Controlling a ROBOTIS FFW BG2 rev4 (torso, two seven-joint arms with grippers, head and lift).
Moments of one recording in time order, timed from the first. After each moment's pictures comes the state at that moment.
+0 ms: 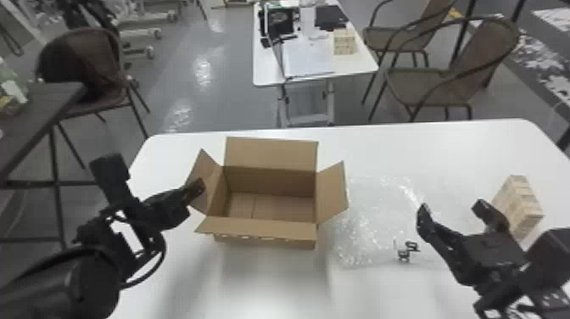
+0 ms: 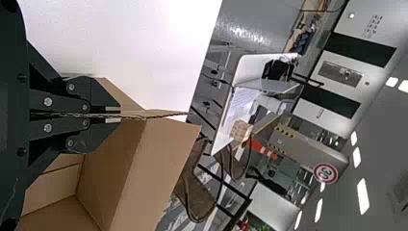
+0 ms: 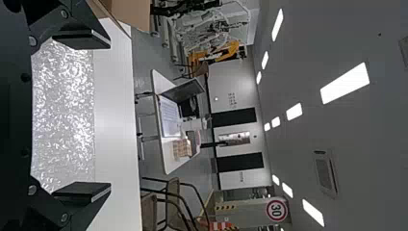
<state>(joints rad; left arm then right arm) 0.07 0.01 0.38 -1.98 0.31 0.86 -0.39 0.38 -0.06 0.05 -1.91 -0.17 -0.04 0.19</state>
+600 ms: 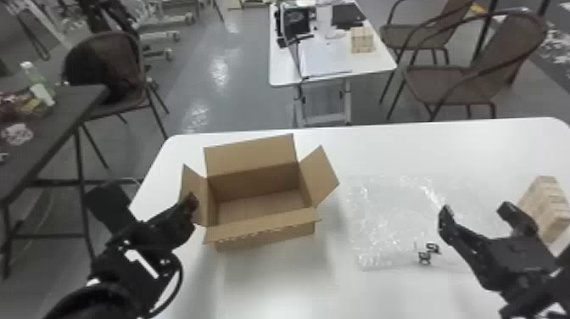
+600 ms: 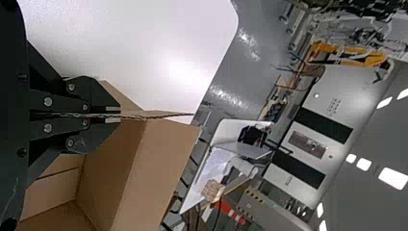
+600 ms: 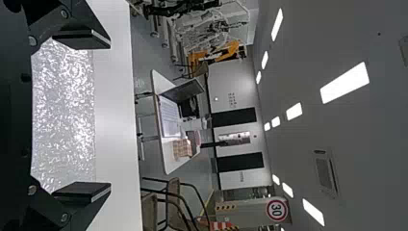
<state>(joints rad) 0.27 0.00 0.35 -2.10 0.56 0.65 0.03 0.39 -0.06 0.05 -1.92 -0.17 -0.04 0.19</state>
